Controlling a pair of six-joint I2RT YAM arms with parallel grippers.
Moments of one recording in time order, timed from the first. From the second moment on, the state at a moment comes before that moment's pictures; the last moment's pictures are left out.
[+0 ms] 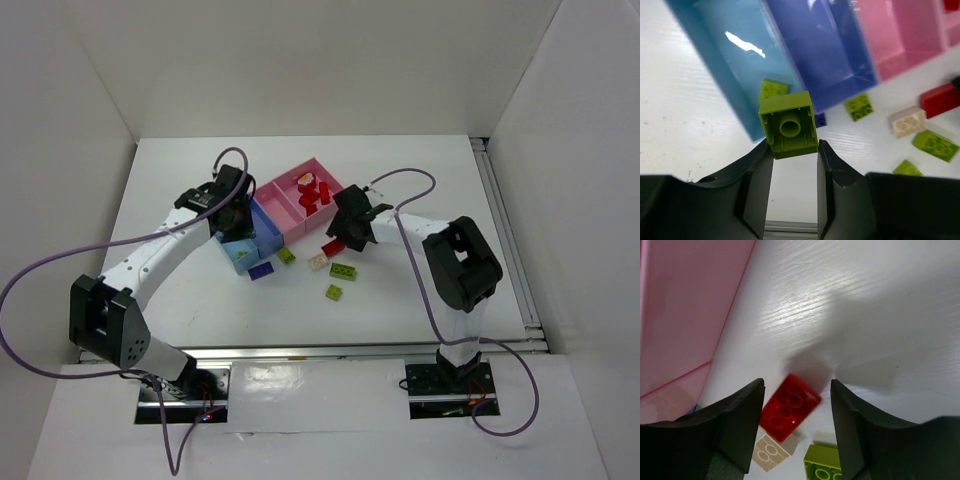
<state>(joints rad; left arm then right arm) -0.41 1.47 1.28 -0.84 -0.22 -0.58 0.57 1.87 1.19 -0.30 0.20 0.99</state>
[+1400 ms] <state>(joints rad) -0.36 1.38 1.29 -0.85 -0.15 -0.56 0.63 1.82 1.25 -0.43 0.19 0.56</state>
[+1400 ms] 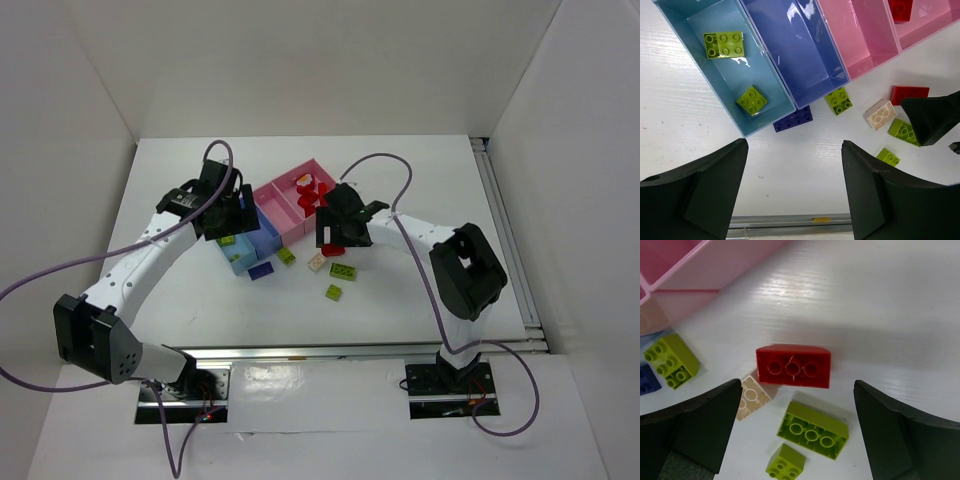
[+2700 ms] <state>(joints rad) -0.57 1.33 1.08 -0.85 -0.14 -0.55 0.67 1.92 1.70 -0.48 0.32 0.50</state>
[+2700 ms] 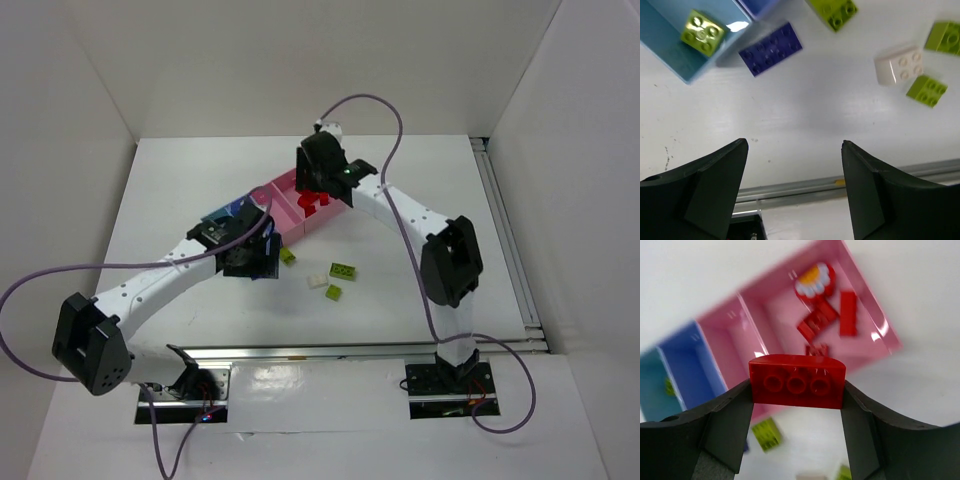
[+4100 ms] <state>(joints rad) -0.66 1.31 1.13 -0.84 -0.04 -0.48 0.73 1.70 1.04 -0.46 0.17 0.27</state>
